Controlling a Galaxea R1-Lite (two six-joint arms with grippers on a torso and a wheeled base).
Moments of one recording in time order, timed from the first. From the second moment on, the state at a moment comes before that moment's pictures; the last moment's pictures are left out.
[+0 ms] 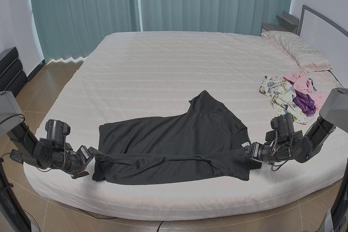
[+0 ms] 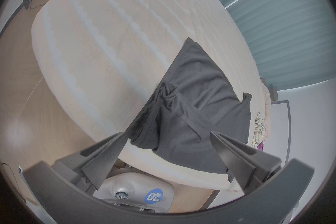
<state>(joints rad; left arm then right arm) 0.02 2.00 -0.59 -0.47 -0.27 -0.81 0.23 2.11 -0.72 -0.56 0.18 0.52</state>
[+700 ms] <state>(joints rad) 0.02 2.05 -0.60 -0.47 -0.30 -0.82 0.21 2.28 -0.86 -0.59 0.19 0.56</state>
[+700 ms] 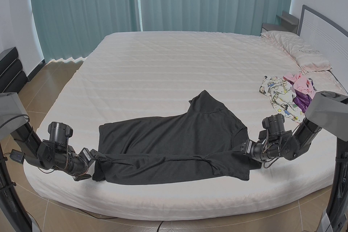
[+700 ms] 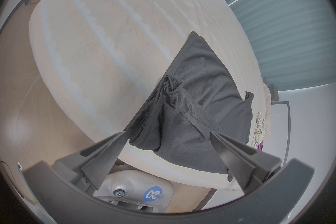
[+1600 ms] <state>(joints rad) 0.04 2.09 -0.79 -0.47 -0.23 -0.82 0.14 2.33 -0.90 -0.85 0.20 0.67</state>
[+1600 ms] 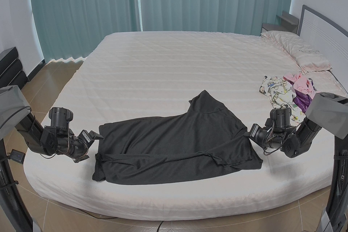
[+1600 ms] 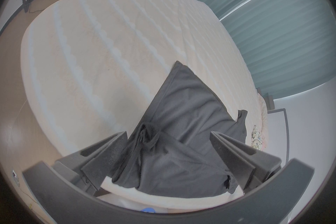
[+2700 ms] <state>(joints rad) 0.00 2.22 -0.79 -0.54 -0.14 -0.73 0.16 2.36 -0.82 -1.02 0.19 0.73</state>
